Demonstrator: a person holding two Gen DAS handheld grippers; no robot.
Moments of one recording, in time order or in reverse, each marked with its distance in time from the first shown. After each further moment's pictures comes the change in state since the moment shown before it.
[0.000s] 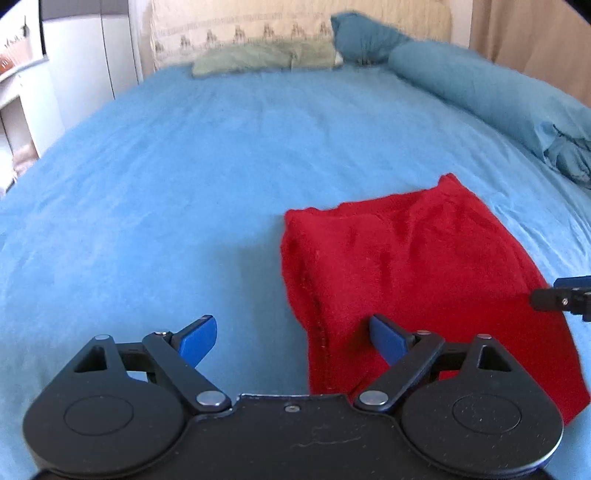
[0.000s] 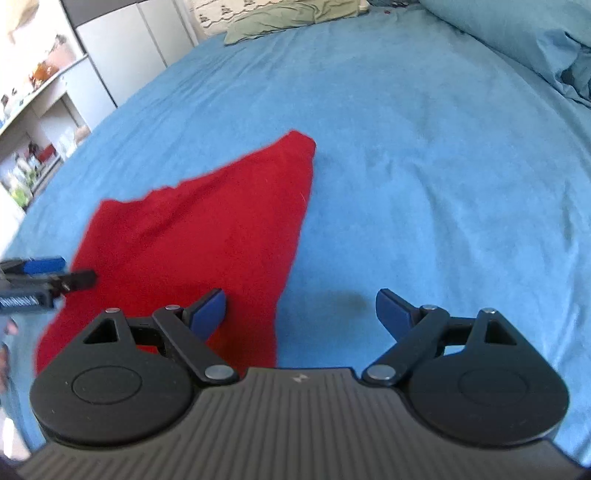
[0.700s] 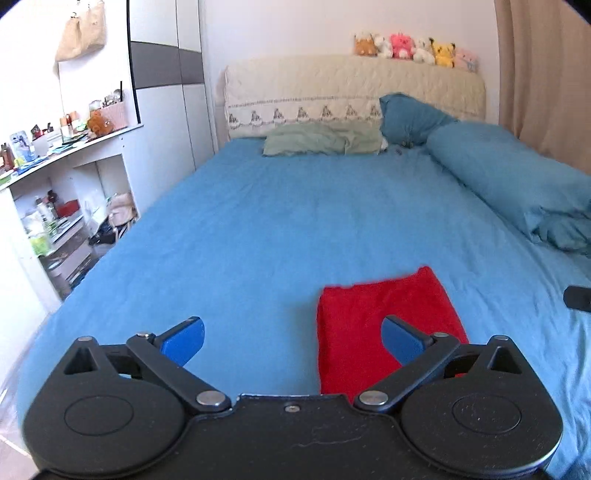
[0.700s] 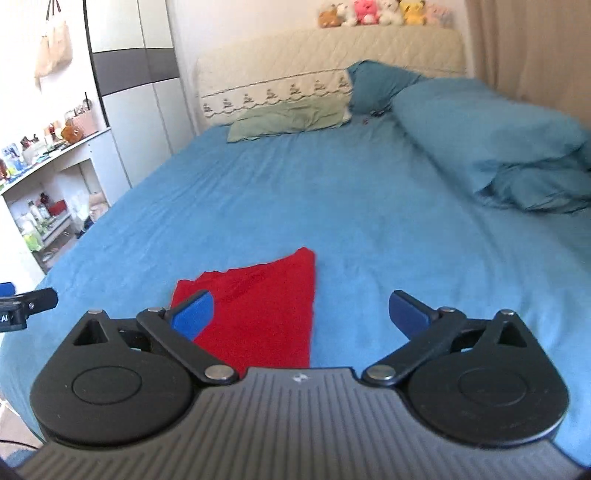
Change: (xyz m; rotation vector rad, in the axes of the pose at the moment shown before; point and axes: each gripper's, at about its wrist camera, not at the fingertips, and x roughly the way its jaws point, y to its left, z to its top) left arm -0.259 -0.035 0.005 -0.086 -0.165 0.189; right arm -0.263 0.080 -0.013 -0.021 -0.278 -0.145
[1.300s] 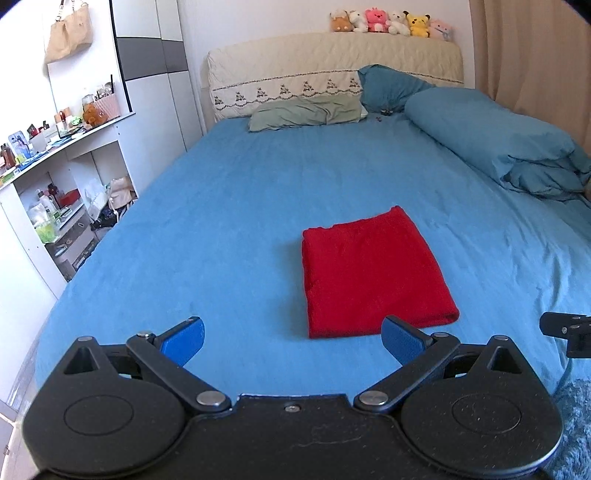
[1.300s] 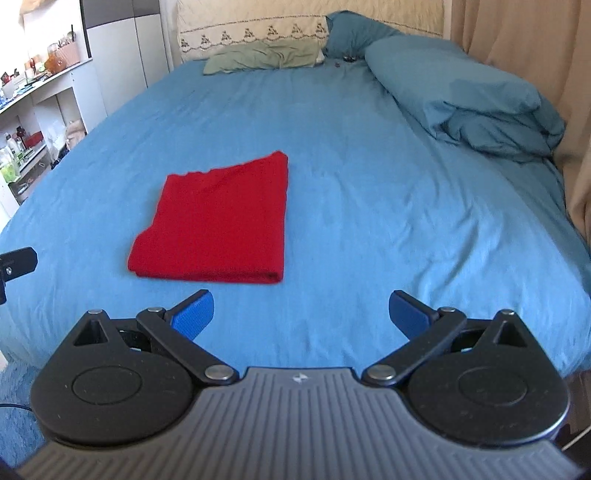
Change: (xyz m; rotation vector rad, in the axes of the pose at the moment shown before) left arm -0.061 -0.023 -0.070 0.070 0.064 -0.007; right arm -0.071 0.020 -0.090 -0.039 0.203 -0.104
